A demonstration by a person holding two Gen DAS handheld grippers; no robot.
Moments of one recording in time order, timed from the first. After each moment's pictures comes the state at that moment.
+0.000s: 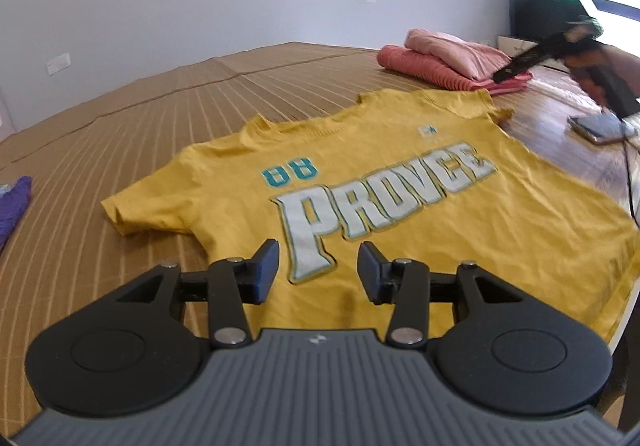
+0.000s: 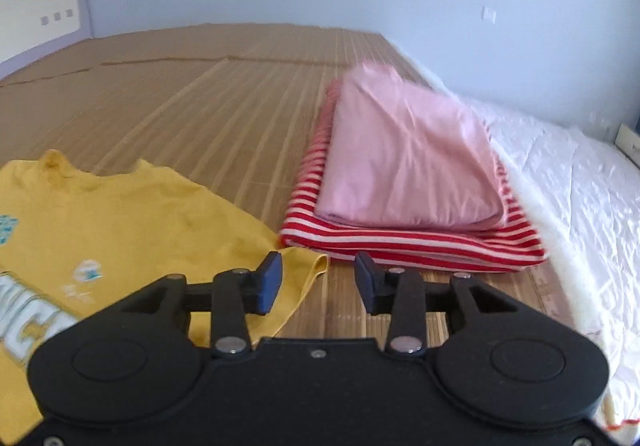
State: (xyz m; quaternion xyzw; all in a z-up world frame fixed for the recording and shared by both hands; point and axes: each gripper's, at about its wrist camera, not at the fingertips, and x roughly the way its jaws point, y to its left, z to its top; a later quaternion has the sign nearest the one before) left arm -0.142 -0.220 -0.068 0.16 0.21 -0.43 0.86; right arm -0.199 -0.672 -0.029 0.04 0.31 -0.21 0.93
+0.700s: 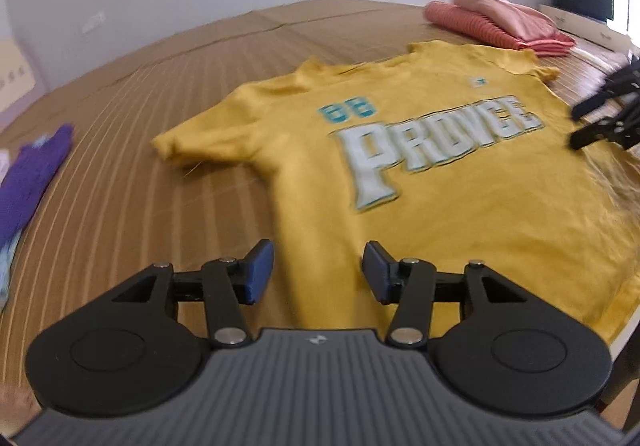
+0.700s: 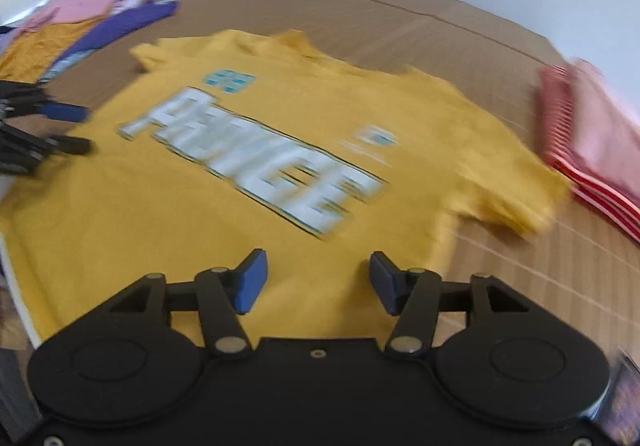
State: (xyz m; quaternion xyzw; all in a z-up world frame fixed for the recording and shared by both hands) left arm -0.131 -0.184 -0.080 0.19 0.28 -0.36 0.87; right arm -0.230 -0.523 -0.072 -0.04 0.39 -0.01 0.92
